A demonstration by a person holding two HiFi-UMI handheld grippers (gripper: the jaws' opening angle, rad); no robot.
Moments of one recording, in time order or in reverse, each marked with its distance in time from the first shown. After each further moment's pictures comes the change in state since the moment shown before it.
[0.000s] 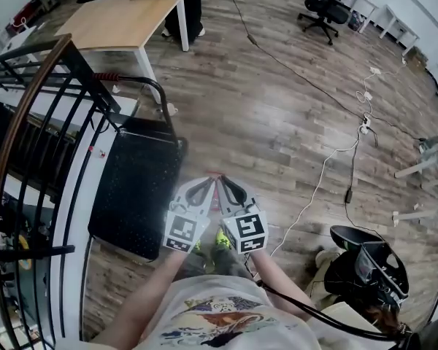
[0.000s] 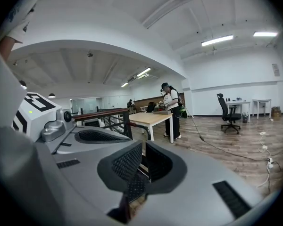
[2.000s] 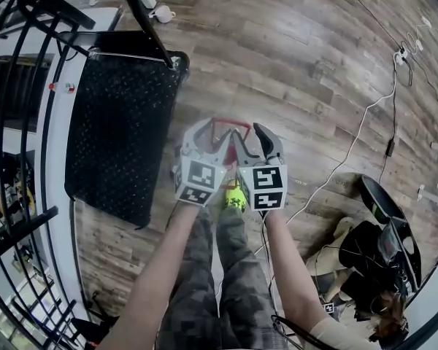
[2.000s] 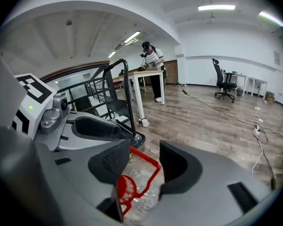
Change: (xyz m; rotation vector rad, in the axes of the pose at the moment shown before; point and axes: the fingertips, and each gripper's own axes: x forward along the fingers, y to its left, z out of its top) left arm 0.205 0.070 -0.415 -0.089 0.361 0.009; right arm 0.212 -0.127 -0.390 0.063 0.353 -0.085
